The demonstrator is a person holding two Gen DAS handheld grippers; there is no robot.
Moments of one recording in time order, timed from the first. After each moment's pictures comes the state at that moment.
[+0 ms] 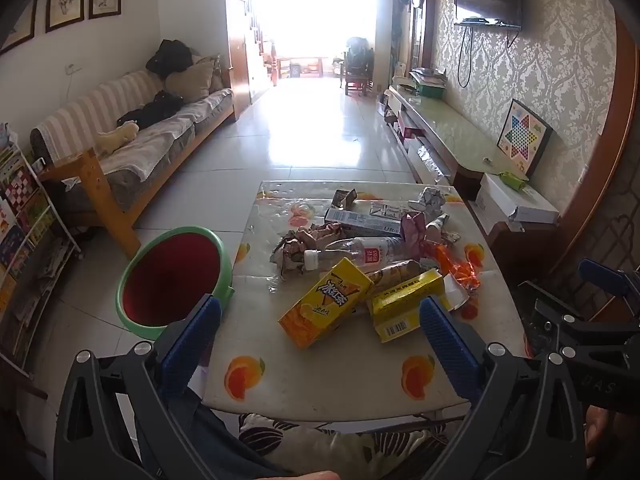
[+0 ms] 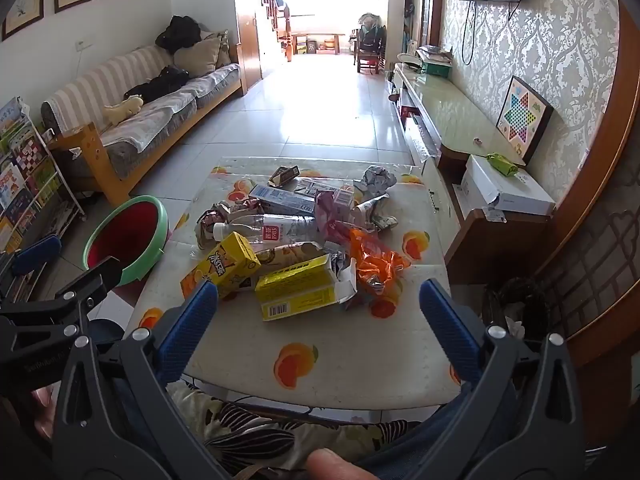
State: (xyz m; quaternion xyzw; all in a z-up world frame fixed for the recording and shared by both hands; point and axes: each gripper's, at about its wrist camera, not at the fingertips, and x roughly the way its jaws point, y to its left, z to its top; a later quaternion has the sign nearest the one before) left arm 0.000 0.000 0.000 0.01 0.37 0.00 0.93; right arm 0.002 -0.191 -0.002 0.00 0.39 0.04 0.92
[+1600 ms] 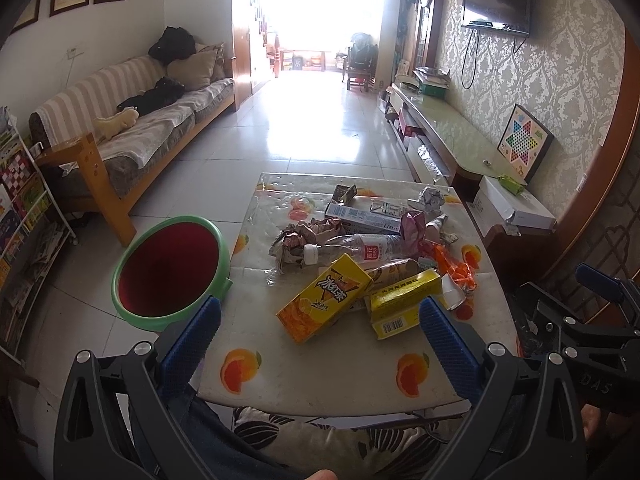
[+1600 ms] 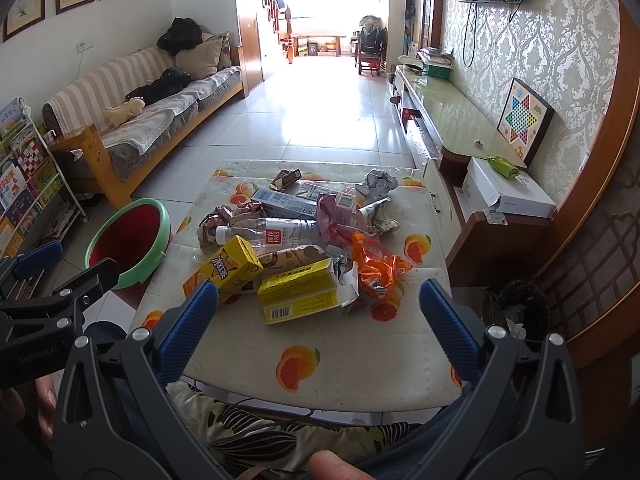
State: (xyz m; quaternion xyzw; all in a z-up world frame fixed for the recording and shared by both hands) left arm 0.003 0.009 0.000 -0.02 0.39 -0.01 0.92; right arm 0.000 -0.190 0.003 0.00 0.38 0.04 0.92
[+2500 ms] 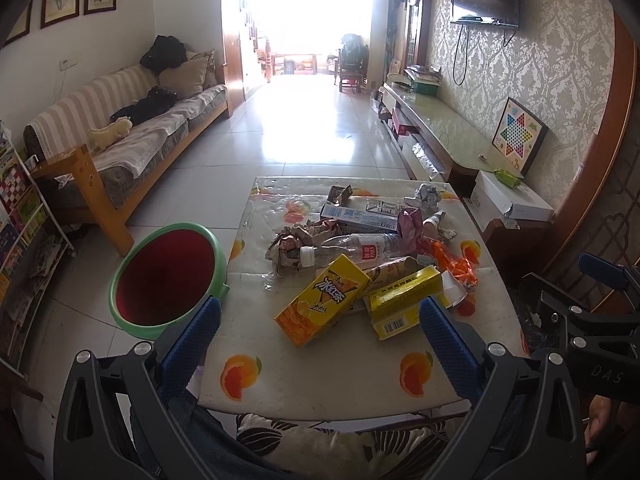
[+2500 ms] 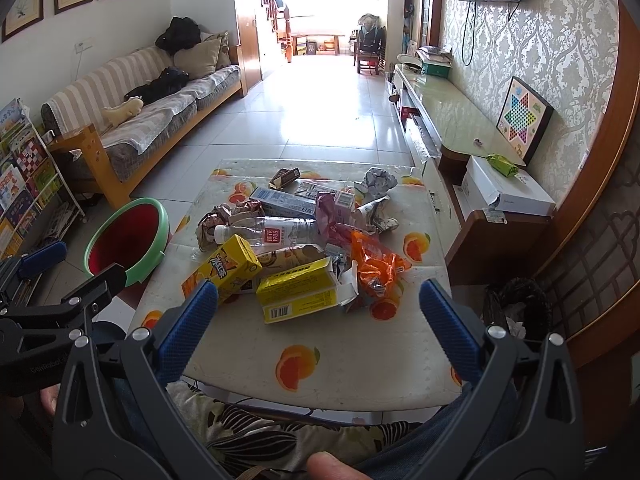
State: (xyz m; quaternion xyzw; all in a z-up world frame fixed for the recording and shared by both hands) left arm 0.005 0.003 -0.005 0.01 0.38 -0.02 0.93; right arm 0.001 -0.190 0.002 0.00 0.38 0.04 0.92
